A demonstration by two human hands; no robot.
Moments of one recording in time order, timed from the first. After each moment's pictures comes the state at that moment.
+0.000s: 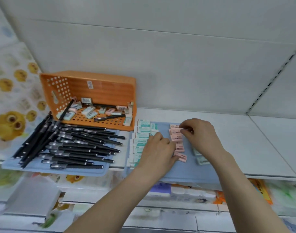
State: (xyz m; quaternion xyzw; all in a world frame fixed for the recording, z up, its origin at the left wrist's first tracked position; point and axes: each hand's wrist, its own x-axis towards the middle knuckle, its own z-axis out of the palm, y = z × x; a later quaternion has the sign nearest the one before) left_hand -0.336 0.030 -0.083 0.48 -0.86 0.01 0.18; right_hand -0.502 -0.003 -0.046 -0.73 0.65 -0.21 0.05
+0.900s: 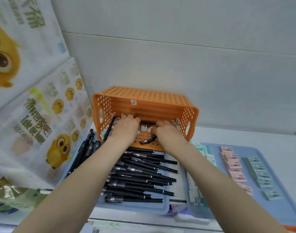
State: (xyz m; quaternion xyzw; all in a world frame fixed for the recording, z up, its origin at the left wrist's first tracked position) left_hand -0.098 -0.135 -0.067 0.63 -0.77 0.00 0.05; right_hand -0.258 -0.106 -0.048 -0.83 0.56 0.06 0.00
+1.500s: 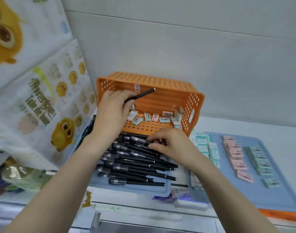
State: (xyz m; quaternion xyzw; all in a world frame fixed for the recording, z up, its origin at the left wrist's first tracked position) left_hand -0.065 -0.068 -0.022 0.56 -0.73 0.00 0.40; right_hand -0.272 -0.033 -0.045 -0.83 0.48 -0.18 0.21
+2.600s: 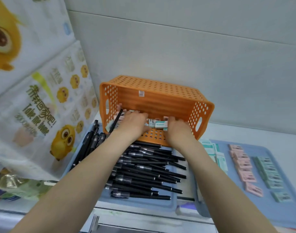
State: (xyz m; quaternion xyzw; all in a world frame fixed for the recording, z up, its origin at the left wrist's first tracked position) left_hand -0.095 -0.135 -0.063 0.63 -0.77 -0.12 0.00; right_hand -0.248 -0.113 -0.054 -0.68 0.72 0.05 0.10
